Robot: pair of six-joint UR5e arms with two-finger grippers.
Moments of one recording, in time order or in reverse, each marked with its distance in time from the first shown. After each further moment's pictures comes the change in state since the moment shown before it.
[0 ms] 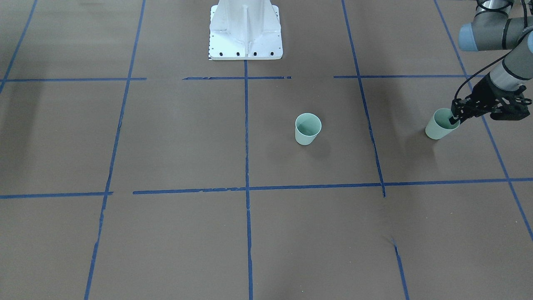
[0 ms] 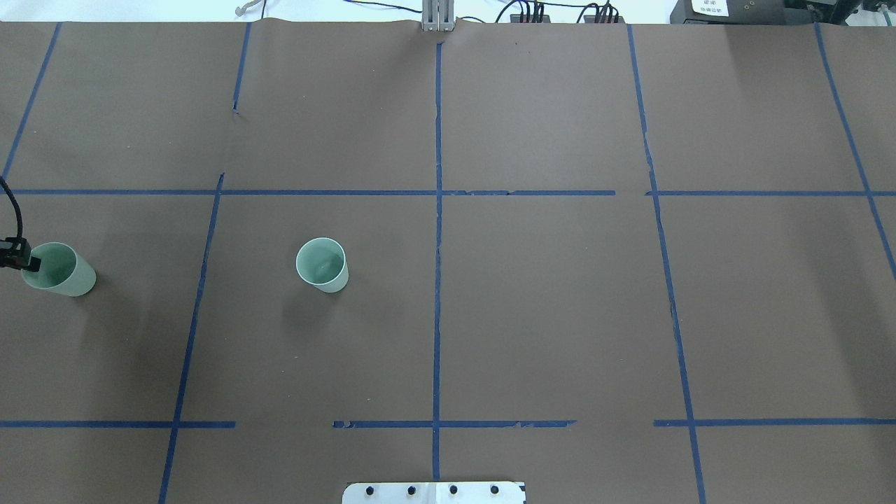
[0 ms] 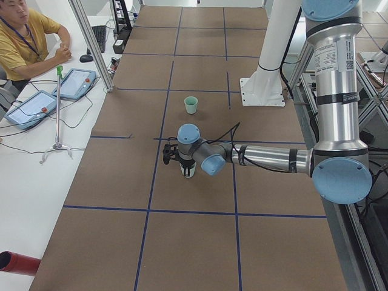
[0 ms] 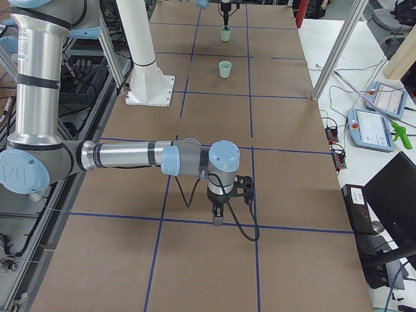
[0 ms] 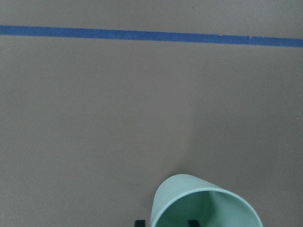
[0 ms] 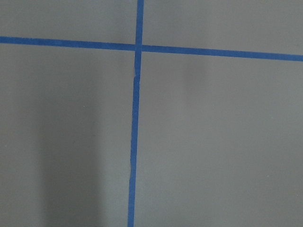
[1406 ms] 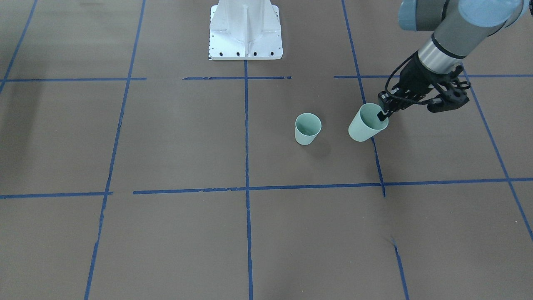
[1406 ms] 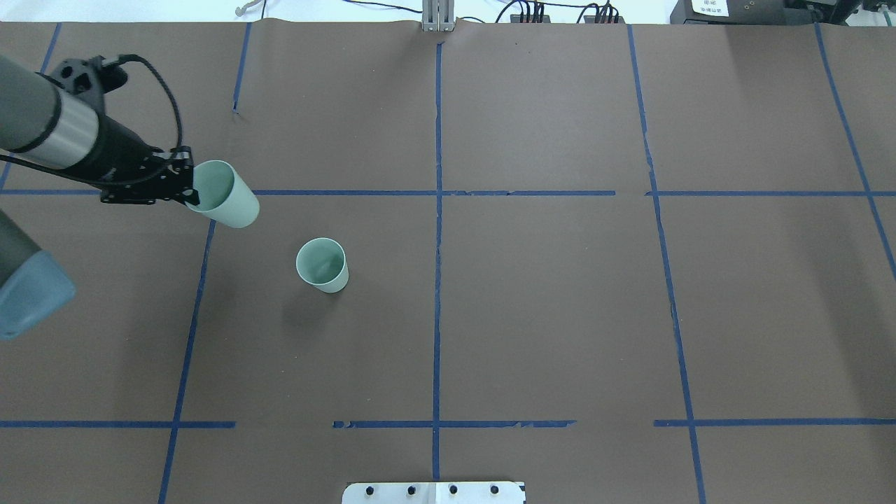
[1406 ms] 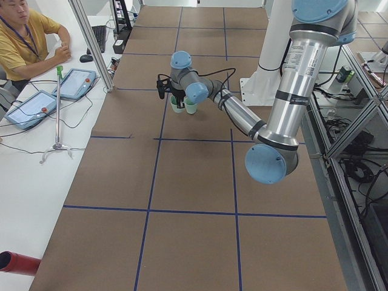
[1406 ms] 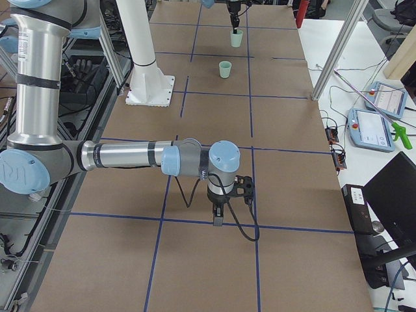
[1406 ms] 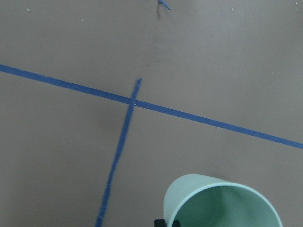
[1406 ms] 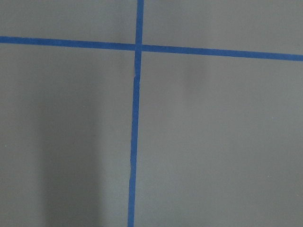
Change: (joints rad) left arm 0.158 -0.434 -0.267 0.471 0.070 -0.525; right arm 0.000 0.000 0.000 0.000 0.000 0.000
